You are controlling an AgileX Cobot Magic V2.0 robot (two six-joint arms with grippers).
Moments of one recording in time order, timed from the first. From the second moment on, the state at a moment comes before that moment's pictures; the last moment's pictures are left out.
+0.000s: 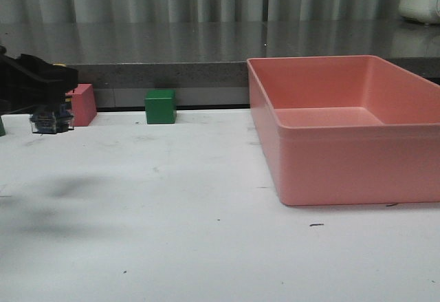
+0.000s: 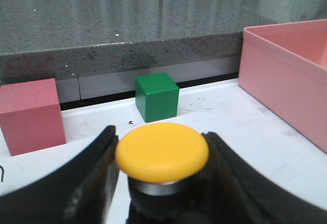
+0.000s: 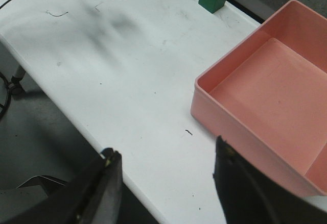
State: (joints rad) left arm -0.20 1.70 -0.46 0.25 -1.03 -0.17; right arm 0.72 0.62 -0.98 -0.01 1.03 -0.09
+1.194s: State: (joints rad) left arm -0.20 2.00 -0.56 0.22 -1.13 -0.14; right arm 0.72 0.62 -0.98 -0.01 1.03 -0.09
